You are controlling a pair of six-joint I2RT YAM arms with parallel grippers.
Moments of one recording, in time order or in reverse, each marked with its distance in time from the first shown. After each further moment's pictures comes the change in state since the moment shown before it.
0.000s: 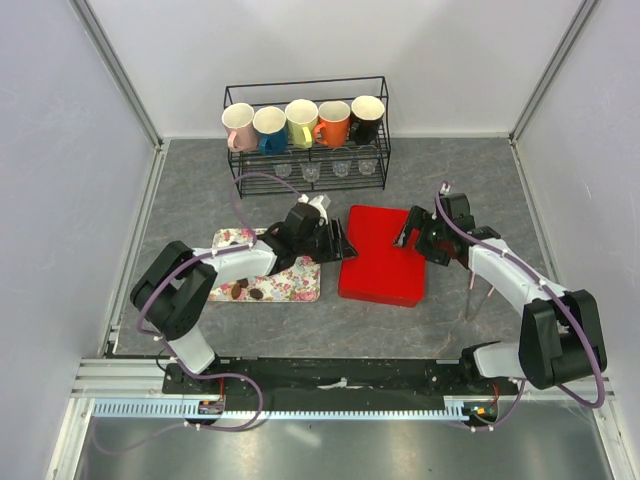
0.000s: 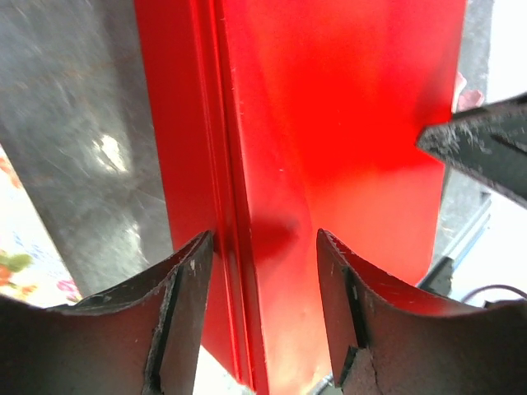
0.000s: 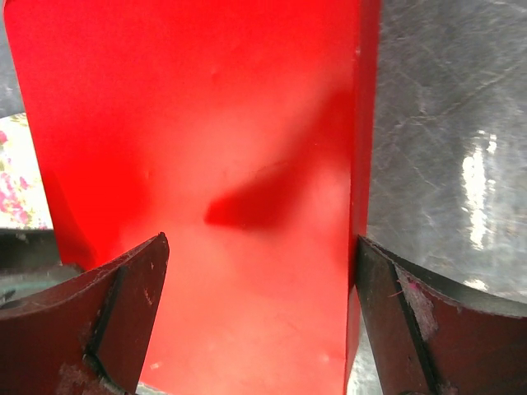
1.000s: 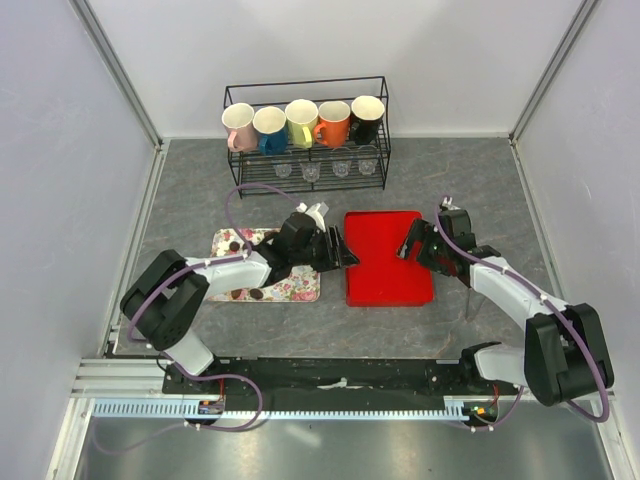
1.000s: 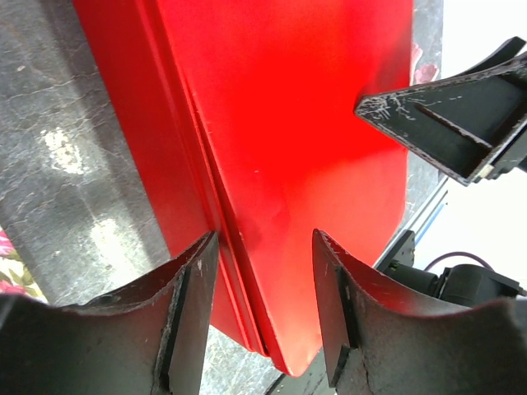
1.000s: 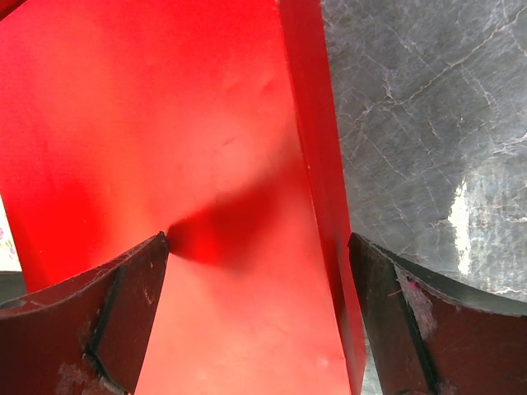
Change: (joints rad) left arm -0.029 -0.076 -0.119 0.106 0.045 -0.086; right arm 0.016 -0.074 -0.151 0.112 0.072 -0.022
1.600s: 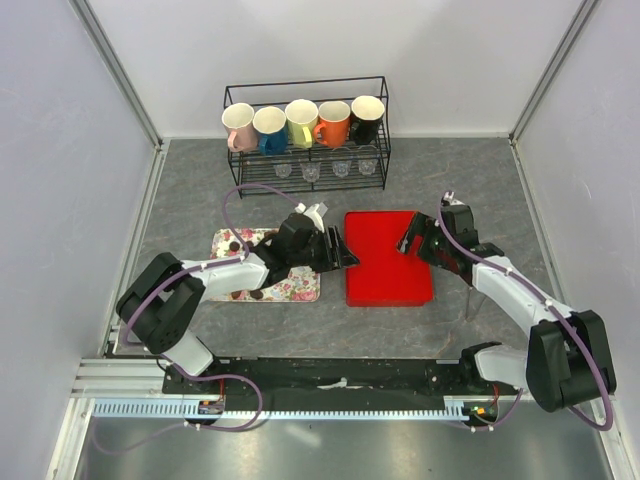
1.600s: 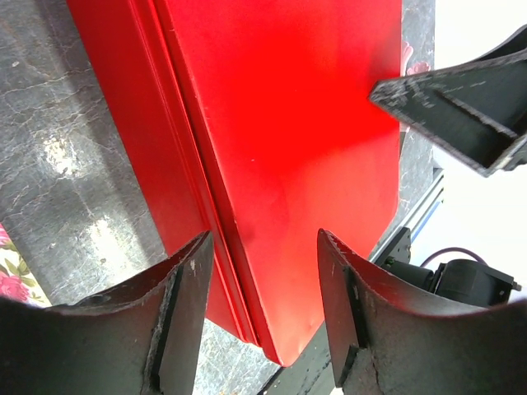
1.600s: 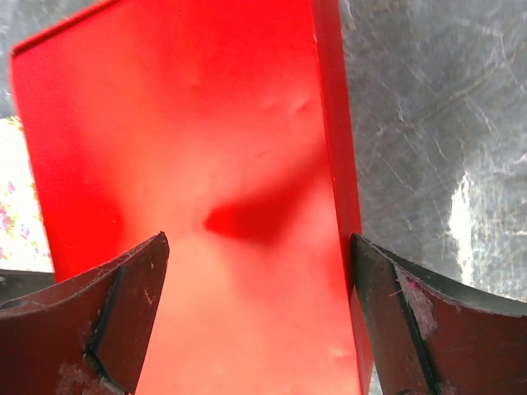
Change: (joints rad) left arm -0.003 -0.031 -0.014 0.001 -0.001 -0.001; right arm 0.000 -0.038 0.022 -0.004 -0.006 -0.011
